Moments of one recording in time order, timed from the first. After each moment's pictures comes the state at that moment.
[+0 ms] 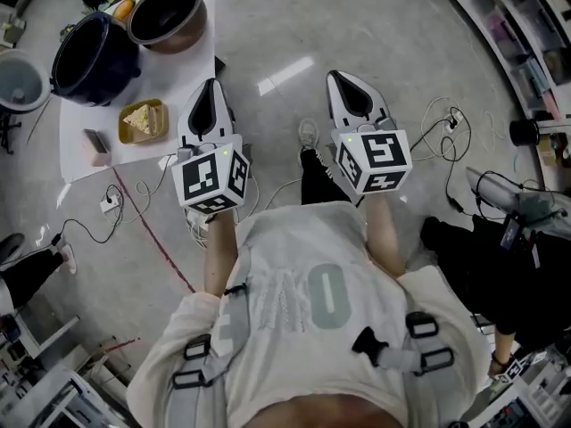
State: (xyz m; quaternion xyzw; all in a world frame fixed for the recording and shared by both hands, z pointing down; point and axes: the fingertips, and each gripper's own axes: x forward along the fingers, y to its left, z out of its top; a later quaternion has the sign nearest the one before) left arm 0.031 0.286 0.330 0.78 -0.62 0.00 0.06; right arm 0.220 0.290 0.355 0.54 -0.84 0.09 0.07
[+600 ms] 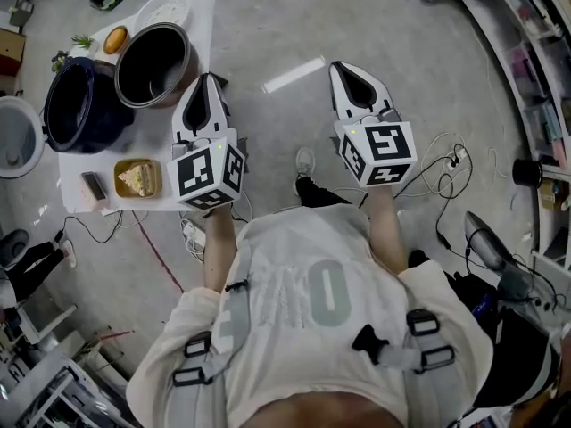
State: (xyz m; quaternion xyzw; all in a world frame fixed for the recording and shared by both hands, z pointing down) left arm 0.058 0.068 0.325 0.74 -0.67 0.01 0.06; right arm 0.258 0.053 0.350 0.50 -0.86 0.09 0.08
